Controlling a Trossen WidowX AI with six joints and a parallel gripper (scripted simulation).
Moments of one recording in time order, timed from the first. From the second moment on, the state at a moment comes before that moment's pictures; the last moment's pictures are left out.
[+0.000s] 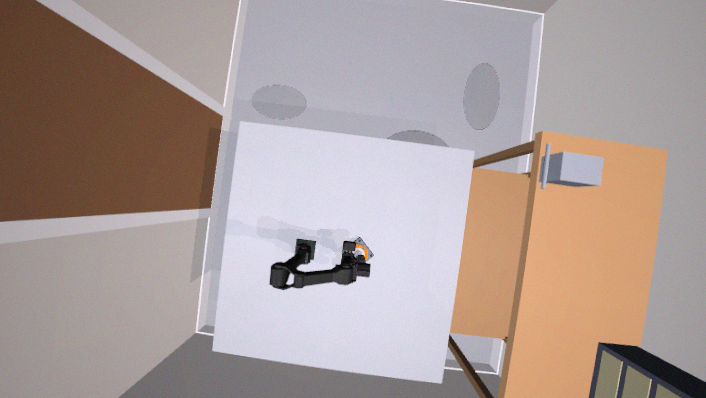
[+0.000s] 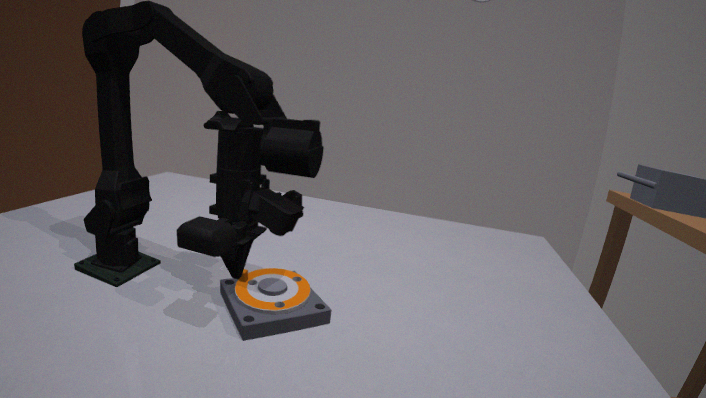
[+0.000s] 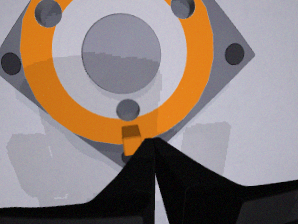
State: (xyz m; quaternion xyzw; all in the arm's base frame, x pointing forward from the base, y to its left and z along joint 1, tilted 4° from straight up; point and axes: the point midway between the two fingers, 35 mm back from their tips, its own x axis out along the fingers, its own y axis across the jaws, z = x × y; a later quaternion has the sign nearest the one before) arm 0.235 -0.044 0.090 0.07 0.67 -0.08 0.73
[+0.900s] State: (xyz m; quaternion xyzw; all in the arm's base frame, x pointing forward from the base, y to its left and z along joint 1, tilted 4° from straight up) arm 0.241 -0.015 0.091 0.07 0.67 -0.08 0.73
